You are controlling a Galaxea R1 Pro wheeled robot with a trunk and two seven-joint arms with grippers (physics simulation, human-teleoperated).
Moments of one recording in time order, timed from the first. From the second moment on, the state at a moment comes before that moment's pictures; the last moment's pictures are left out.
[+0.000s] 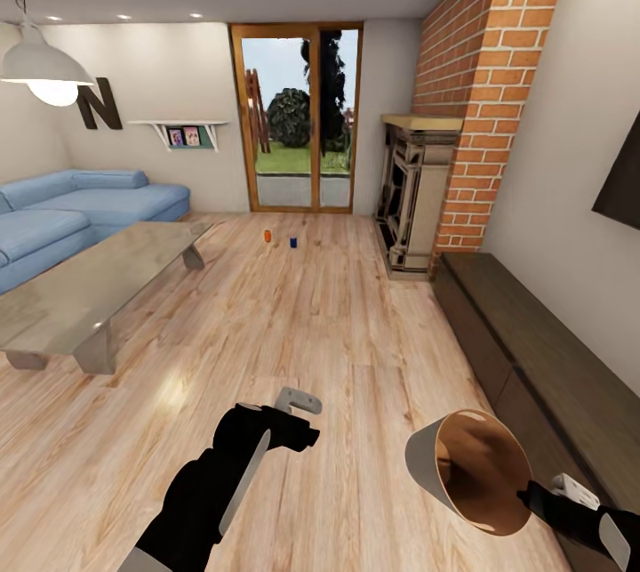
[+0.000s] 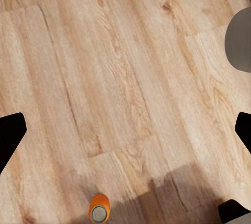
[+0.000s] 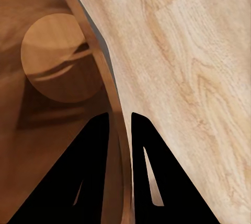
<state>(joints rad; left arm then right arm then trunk) -0.44 -0.13 -0.33 -1.28 -0.01 0.97 -0.08 -0.53 -0.35 -0.68 -0.32 0.05 0.43 0.52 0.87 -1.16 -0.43</state>
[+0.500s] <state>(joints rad) -0.45 -0.14 -0.33 -1.26 -0.01 0.99 -0.08 -0.53 -0.35 -0.67 -0.32 0.05 0.43 0.52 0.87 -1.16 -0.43</state>
